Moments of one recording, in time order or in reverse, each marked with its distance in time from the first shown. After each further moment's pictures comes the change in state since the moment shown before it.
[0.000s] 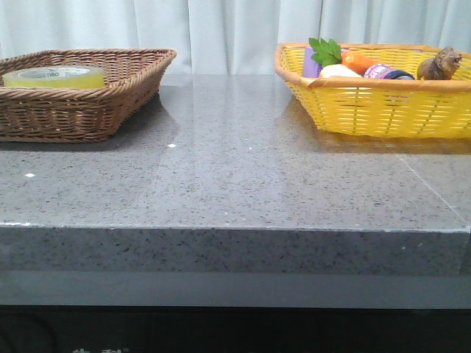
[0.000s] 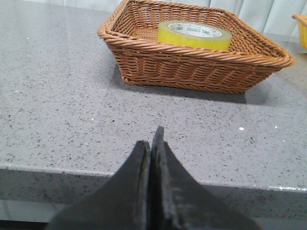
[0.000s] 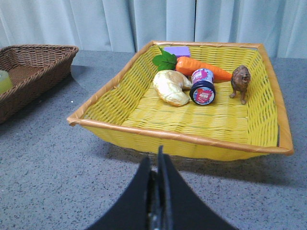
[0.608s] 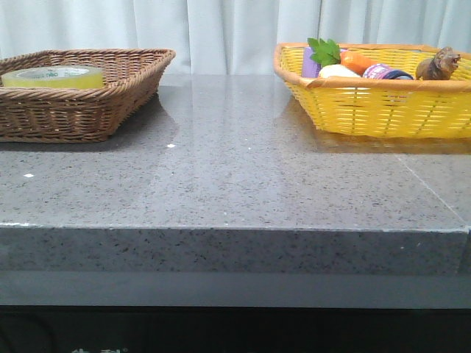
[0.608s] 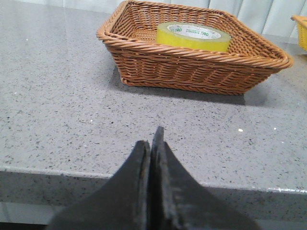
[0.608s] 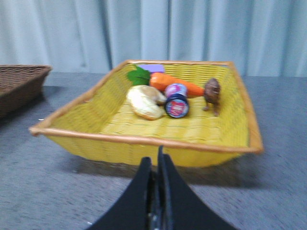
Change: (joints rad) left arm 0.000 0.000 0.000 0.000 -0.006 0.000; right arm -0.104 -0.085 0.211 0.000 -0.247 -0.018
